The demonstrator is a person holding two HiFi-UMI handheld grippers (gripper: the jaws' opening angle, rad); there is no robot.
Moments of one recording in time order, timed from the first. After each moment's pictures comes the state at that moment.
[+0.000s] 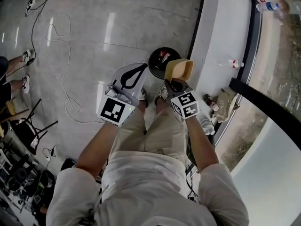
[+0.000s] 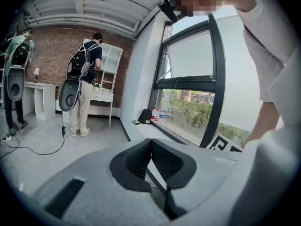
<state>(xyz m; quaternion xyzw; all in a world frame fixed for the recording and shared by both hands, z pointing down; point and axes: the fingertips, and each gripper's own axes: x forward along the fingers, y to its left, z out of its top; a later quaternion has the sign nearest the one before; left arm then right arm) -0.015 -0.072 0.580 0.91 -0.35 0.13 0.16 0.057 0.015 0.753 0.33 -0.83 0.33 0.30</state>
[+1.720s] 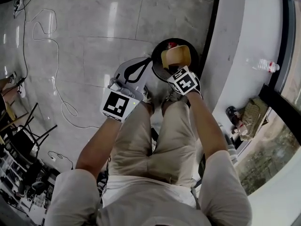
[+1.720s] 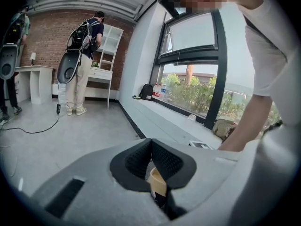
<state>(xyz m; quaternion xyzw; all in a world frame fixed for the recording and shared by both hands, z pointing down) 0.001 -0.075 0.848 0.91 -0.32 0.17 0.17 0.039 0.013 1.069 0.20 -0.81 0.37 0.41</state>
